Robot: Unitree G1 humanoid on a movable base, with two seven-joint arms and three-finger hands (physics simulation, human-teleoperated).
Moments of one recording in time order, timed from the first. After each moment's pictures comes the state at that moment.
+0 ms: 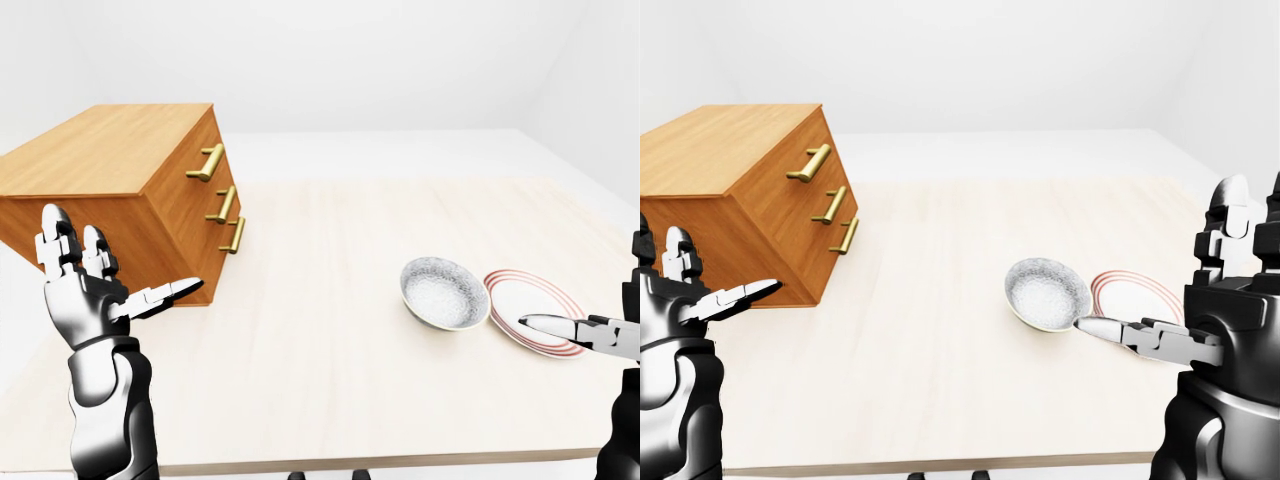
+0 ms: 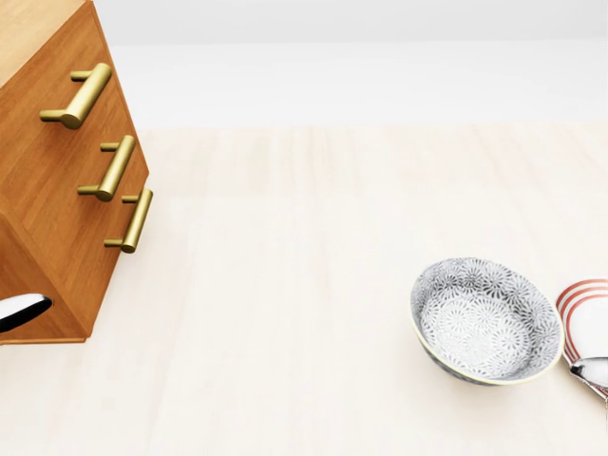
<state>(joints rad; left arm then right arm) -0.04 0.16 0.41 -0.38 -0.23 0.09 0.14 0.10 -0.11 -0.61 -0.82 0.32 0.09 0.16</state>
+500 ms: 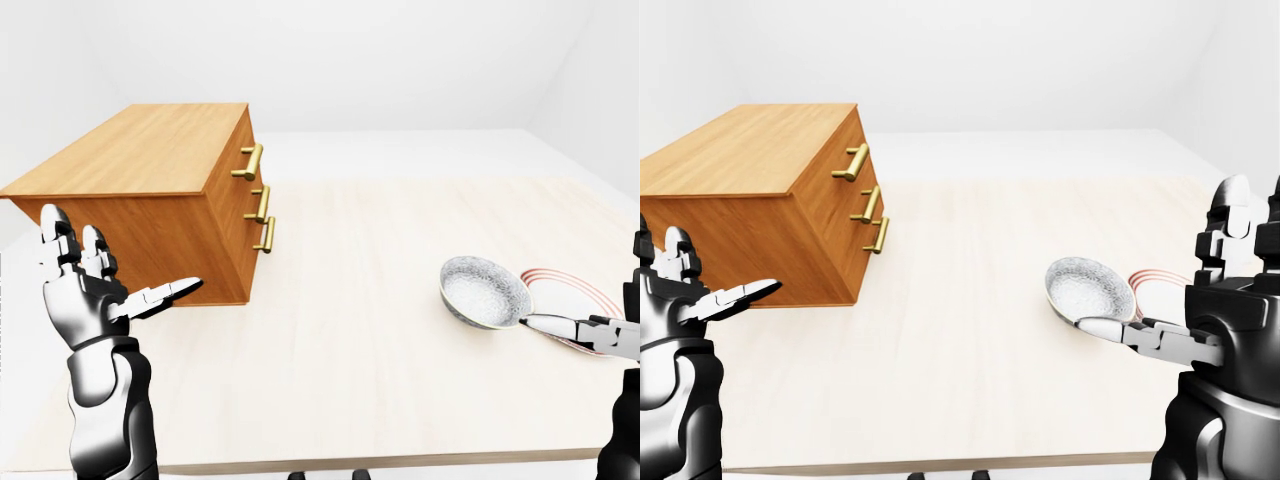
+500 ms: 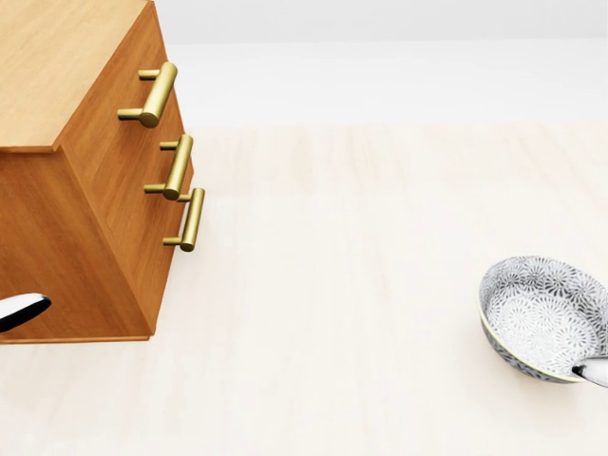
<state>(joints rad) -0.04 0.16 0.42 -0.38 -0.23 0.09 0.14 0.10 -0.11 -0.62 -0.82 0.32 0.09 0.16</state>
